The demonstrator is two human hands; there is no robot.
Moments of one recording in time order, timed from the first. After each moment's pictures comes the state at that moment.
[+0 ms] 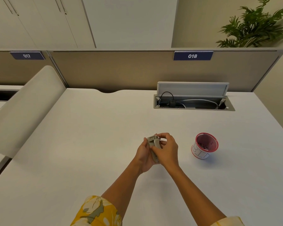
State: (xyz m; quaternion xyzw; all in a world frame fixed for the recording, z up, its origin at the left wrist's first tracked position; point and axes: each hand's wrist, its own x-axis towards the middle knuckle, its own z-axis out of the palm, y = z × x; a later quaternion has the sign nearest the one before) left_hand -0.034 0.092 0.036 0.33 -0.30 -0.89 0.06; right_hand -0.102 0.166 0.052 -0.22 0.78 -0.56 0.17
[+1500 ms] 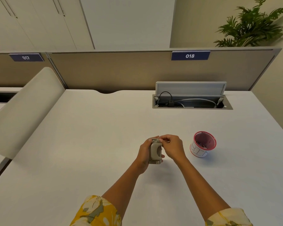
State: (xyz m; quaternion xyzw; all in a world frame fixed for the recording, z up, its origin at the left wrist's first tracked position) left_hand -0.035 0.099 0.026 0.34 -0.50 -0.79 0.12; right_hand -0.145 0.175 0.050 -0.25 0.82 -0.46 0.23
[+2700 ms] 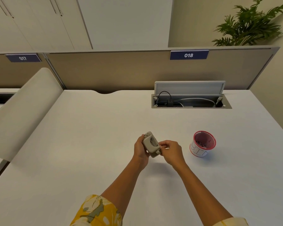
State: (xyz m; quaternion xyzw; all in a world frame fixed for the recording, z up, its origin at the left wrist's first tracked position) left_hand -0.045 0.085 0.032 0.43 -0.32 -0.82 0.21; right_hand -0.130 0.184 0.037 -0.21 0.81 -0.48 0.27
